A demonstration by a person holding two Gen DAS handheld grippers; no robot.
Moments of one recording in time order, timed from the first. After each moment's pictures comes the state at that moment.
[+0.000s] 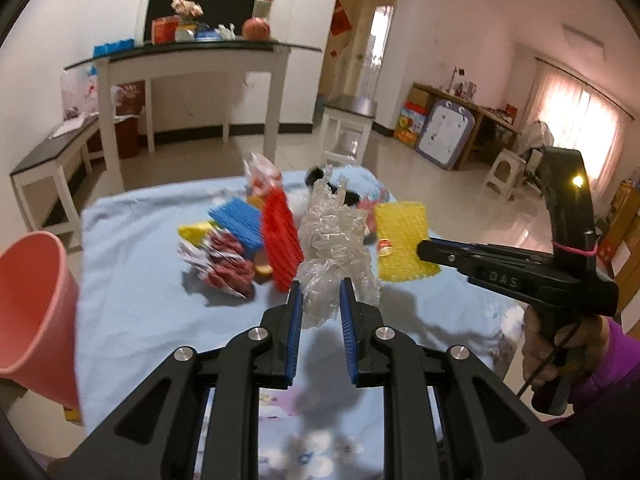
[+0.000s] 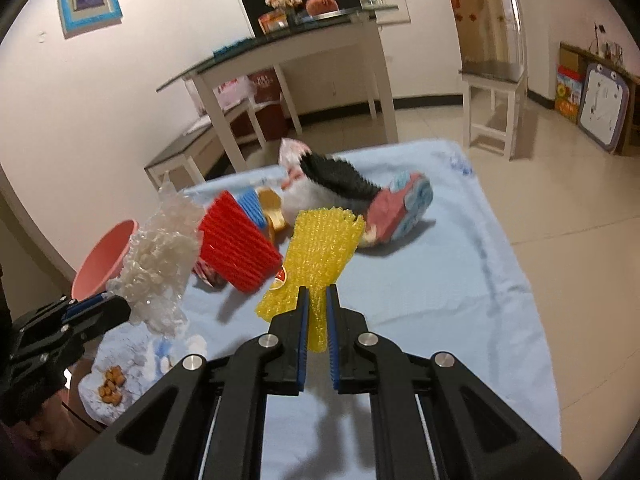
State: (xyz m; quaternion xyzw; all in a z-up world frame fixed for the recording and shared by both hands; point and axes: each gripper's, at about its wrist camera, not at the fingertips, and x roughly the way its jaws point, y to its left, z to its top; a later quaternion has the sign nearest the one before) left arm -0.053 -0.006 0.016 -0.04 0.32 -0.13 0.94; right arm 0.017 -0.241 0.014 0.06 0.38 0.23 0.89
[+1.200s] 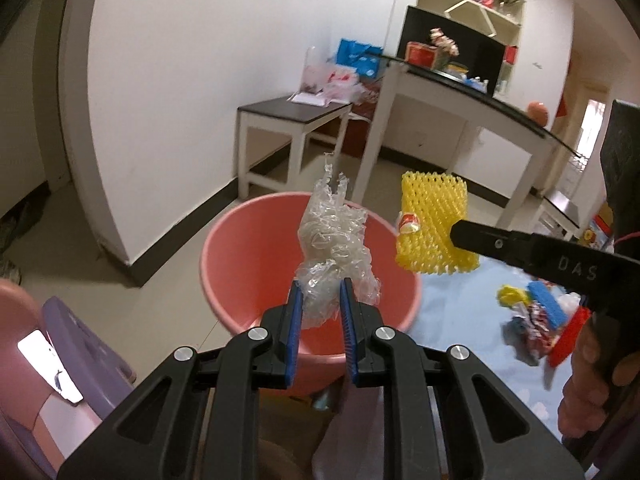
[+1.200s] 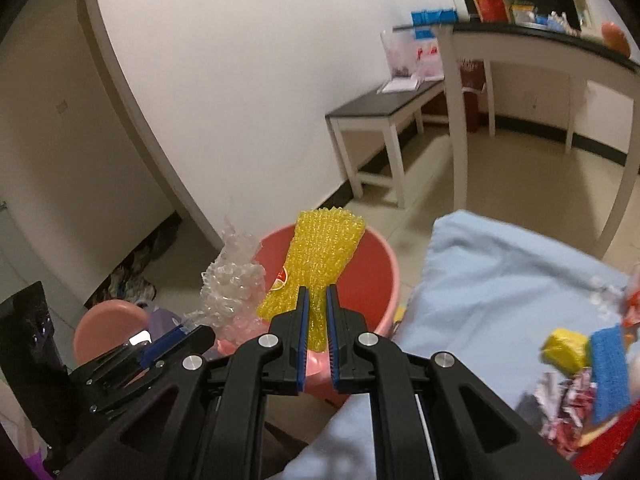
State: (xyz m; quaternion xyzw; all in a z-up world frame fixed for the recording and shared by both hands) left arm -0.113 0.242 0.006 -0.17 0.29 0.25 0.91; right arm 0.023 0.126 0.050 -0.03 0.39 0.51 0.77
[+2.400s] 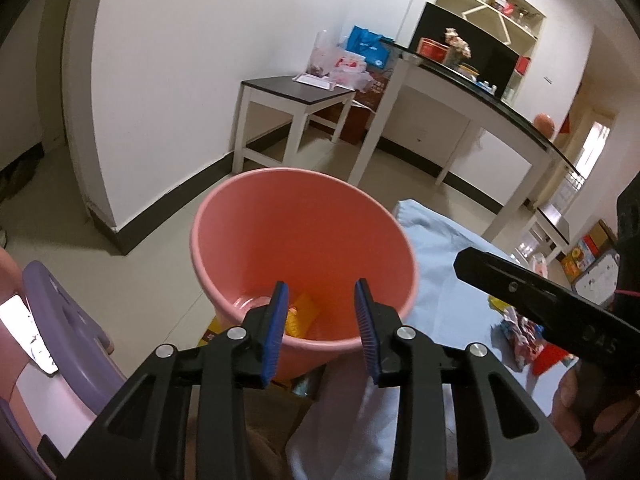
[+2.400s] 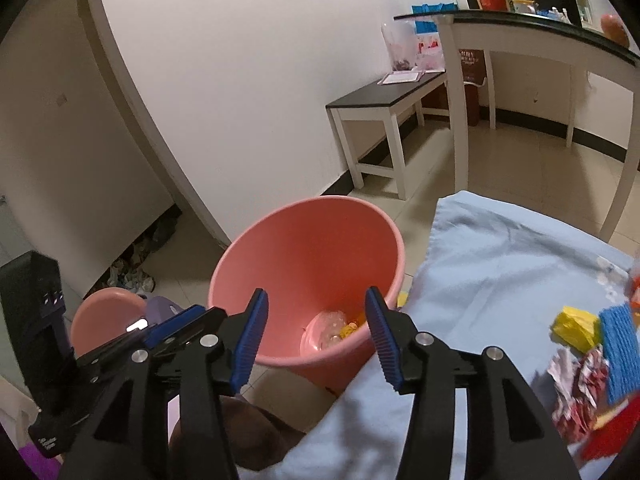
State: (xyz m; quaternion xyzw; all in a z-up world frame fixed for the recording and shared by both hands) left arm -0.113 0.246 -0.002 -0.23 0.30 0.23 0.90; right arm 0.006 0.102 0.042 -0.03 0.38 0.51 0.77
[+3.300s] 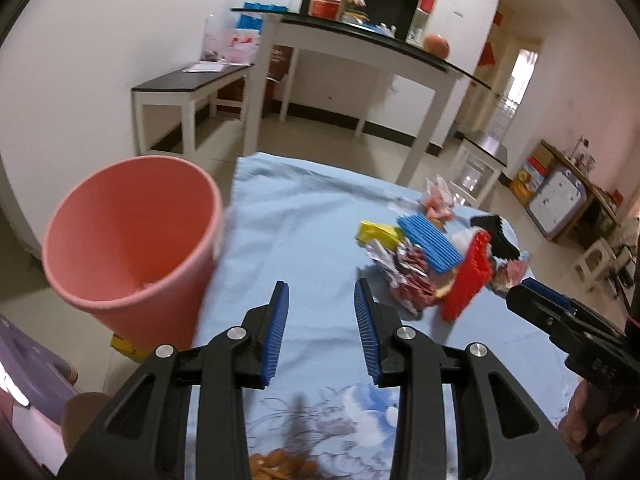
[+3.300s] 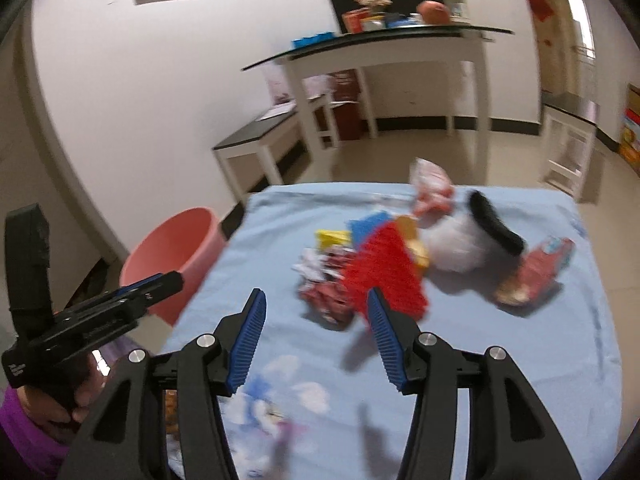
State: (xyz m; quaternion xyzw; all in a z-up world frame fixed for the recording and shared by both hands) left arm -0.037 0.105 0.003 -0.16 0.35 0.09 0.92; right arm 0.020 -0.140 0.035 0.02 0.37 0.33 0.87
